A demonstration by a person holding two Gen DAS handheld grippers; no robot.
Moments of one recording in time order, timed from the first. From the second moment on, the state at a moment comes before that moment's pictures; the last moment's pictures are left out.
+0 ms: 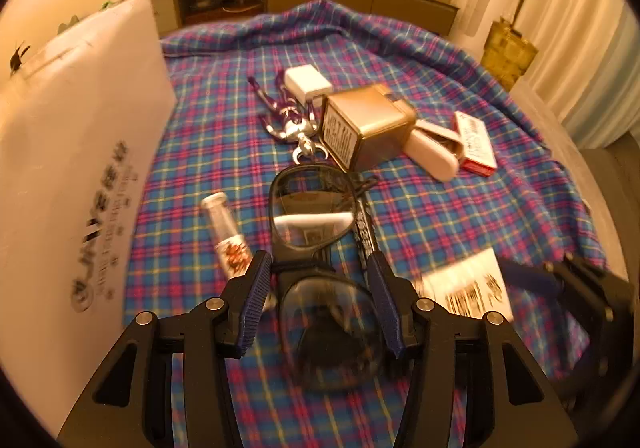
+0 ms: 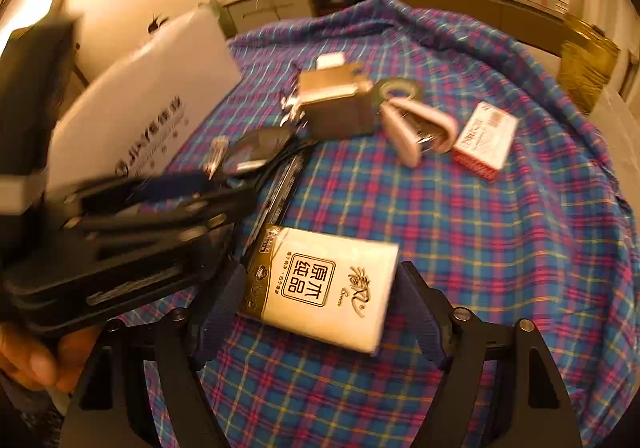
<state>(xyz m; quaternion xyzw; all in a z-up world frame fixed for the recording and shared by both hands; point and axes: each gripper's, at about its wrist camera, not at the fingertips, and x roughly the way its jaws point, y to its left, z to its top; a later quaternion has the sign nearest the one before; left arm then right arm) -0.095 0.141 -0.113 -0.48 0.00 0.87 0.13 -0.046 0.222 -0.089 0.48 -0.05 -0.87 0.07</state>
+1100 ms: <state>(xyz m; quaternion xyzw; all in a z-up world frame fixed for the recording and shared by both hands) -0.083 0.103 -0.081 -0.43 -0.06 0.89 0.15 -0.043 0.224 -0.091 0.47 -0.04 -0.88 0.05</state>
